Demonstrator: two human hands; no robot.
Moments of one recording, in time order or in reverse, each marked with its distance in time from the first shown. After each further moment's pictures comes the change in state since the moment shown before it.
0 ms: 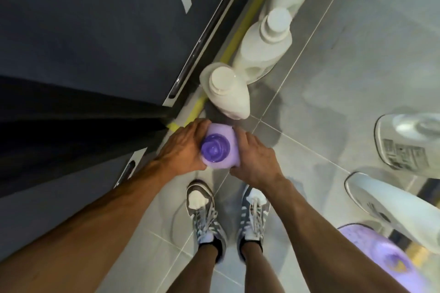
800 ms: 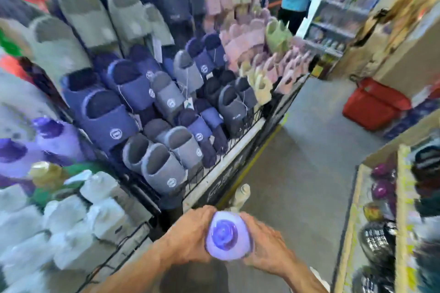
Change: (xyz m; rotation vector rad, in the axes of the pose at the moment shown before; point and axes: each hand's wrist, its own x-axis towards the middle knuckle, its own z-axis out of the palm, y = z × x) left_hand -0.322 0.290 -0.484 -0.028 0.367 0.167; right_hand -0.388 -0.279 -0.507 -0.111 0.111 -0.187
